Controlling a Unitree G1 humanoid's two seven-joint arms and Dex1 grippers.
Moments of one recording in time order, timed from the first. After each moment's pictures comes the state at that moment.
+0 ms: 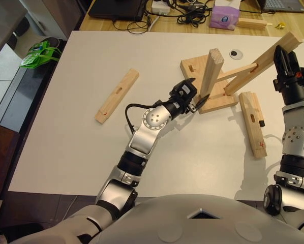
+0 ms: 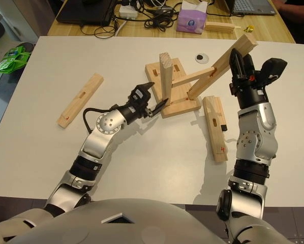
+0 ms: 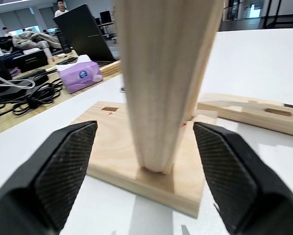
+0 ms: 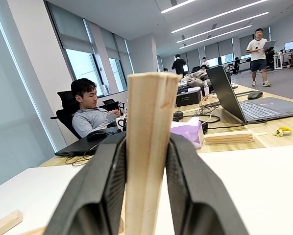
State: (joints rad) left arm -0.27 0.03 -0.37 0.08 0.07 0.17 -0.45; right arm -0.20 -0.34 -0.32 0.04 0.60 0.19 0.42
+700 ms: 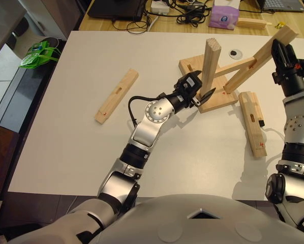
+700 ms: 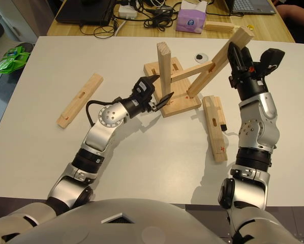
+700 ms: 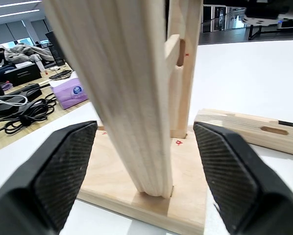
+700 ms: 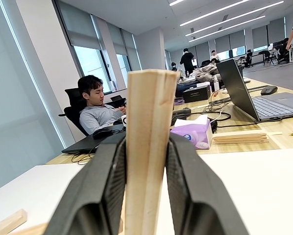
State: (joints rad) left arm -0.33 0.02 -0.37 0.14 0.05 0.13 -0.46; right arm -0.31 -0.37 -0.31 0.20 0.60 0.19 0.49
